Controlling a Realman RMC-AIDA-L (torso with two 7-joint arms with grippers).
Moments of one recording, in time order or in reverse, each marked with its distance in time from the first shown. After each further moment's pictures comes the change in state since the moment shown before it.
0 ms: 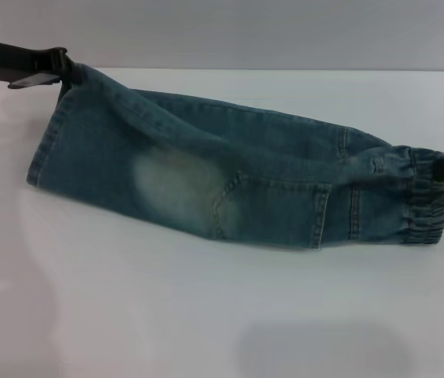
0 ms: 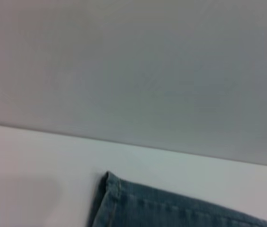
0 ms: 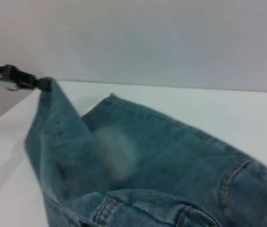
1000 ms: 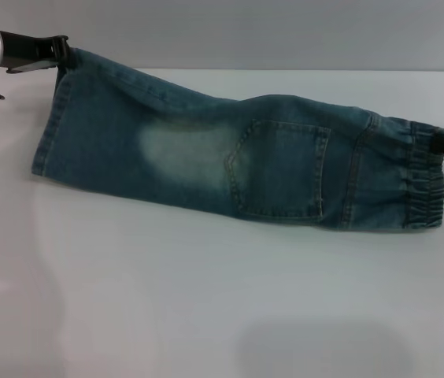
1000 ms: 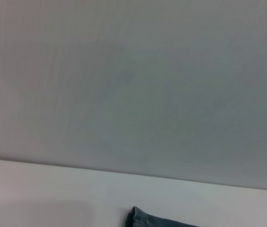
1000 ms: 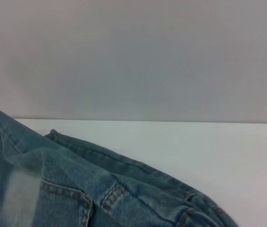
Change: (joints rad) left arm -0.010 -0.025 0.095 -0.007 0.006 -0.181 -0.043; right arm 0.000 0.062 0.012 0.009 0.064 0.228 -0.003
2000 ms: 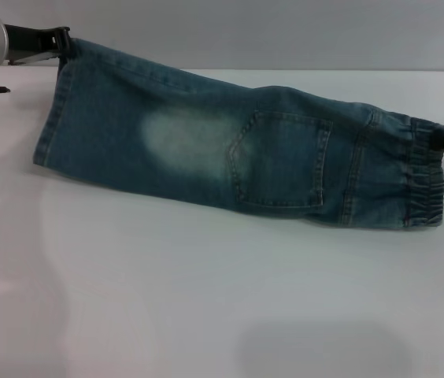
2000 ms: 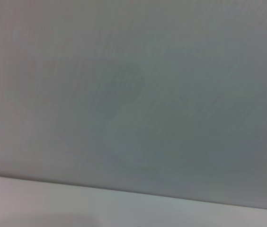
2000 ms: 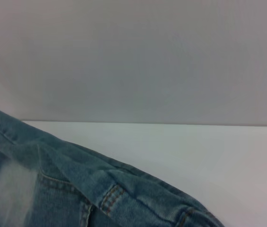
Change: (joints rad) left arm -0.006 -0.017 0.005 0.000 -0.008 -0.070 -0.009; right arm 0.012 0.002 -0.008 0.014 0.001 0.046 0.000
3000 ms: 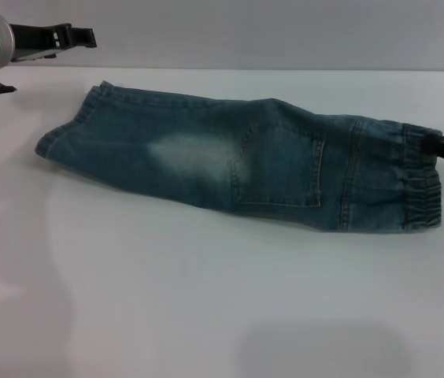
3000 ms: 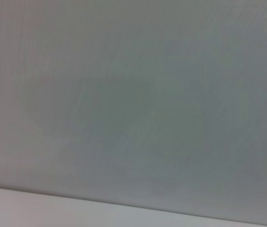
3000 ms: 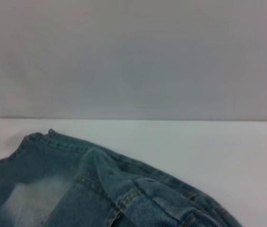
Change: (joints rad) left arm 0.005 -0.034 0.001 0.008 0.000 -0.083 0.001; right arm -0.002 0.010 0.006 0.010 0.008 -0.011 -0.016
